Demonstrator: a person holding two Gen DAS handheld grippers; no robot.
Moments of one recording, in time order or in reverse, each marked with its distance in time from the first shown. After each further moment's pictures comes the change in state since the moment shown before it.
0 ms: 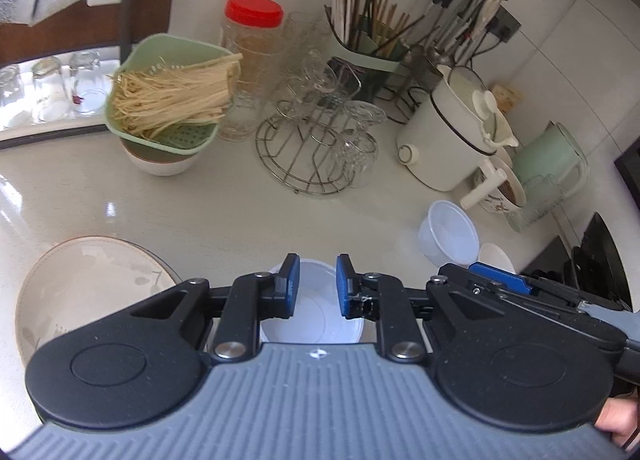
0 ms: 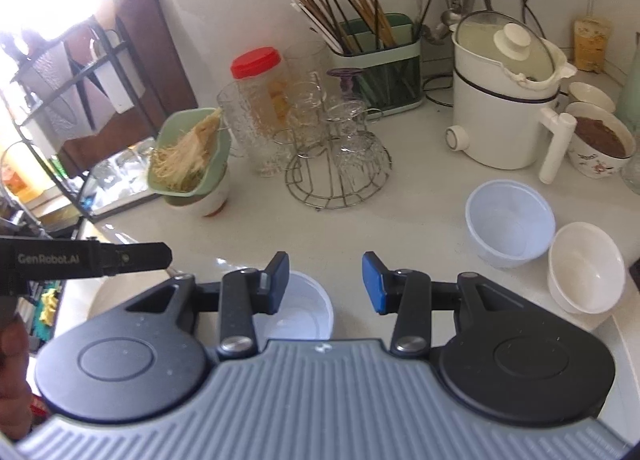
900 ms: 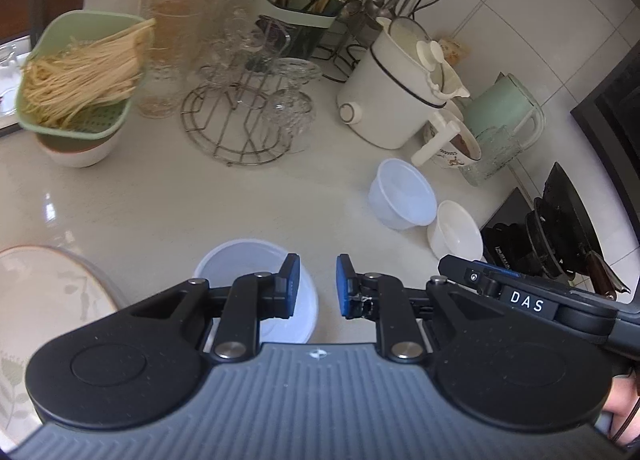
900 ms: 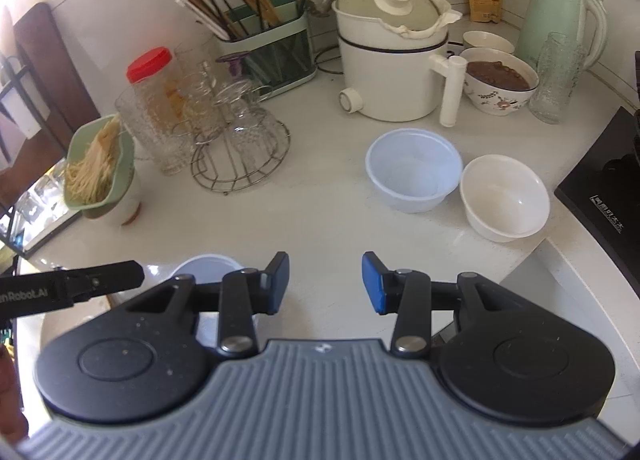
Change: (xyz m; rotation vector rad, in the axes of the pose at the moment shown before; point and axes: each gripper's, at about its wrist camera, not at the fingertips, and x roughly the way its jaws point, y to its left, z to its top) left arm 0.044 -0.023 -0.004 0.108 0.091 -0.159; right arm -0.008 -0.030 -0.024 0.204 0.032 -0.242
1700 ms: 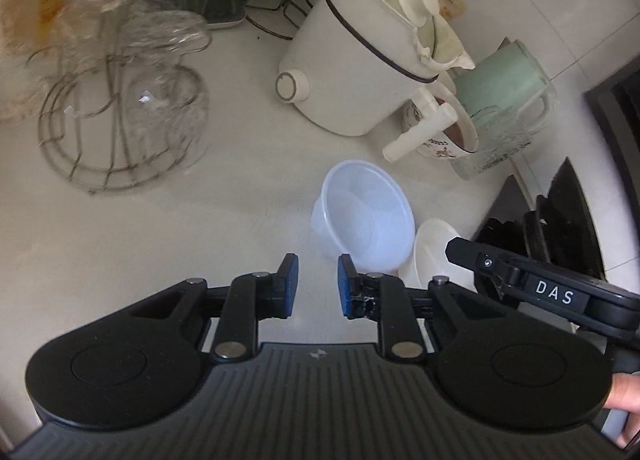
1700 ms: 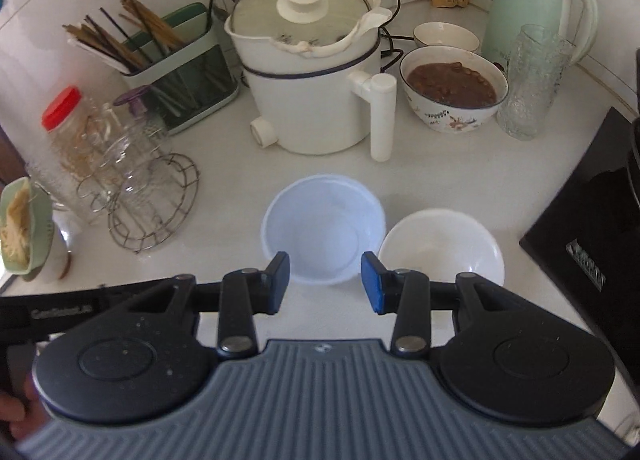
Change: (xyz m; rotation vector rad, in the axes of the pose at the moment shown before) left arm 0.168 -0.063 0.075 -0.005 0.153 -0.060; right arm 0.071 -0.098 0.077 0.045 0.057 -0.048
